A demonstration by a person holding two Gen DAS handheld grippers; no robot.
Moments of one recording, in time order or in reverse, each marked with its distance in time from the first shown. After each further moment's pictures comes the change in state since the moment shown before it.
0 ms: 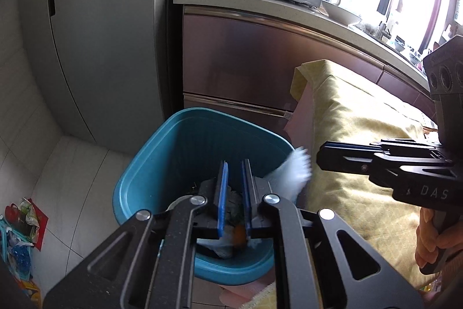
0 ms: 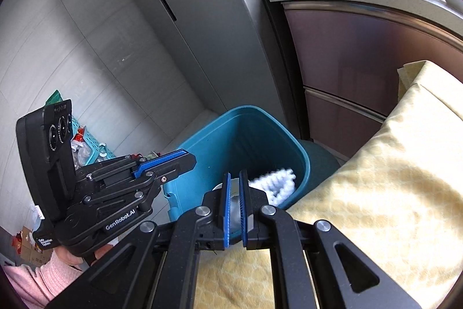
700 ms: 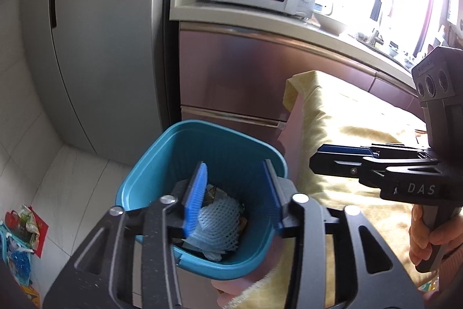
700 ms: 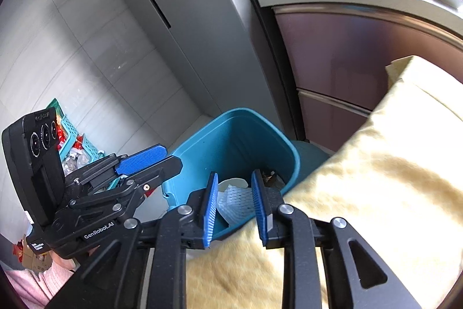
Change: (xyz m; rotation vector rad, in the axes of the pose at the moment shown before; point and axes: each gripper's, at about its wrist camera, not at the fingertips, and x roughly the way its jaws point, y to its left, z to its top) left arm -0.027 -0.015 -0.002 0.029 -0.075 -0.009; right arm -0.019 -0.006 -0.010 0.035 -0.044 -0.012
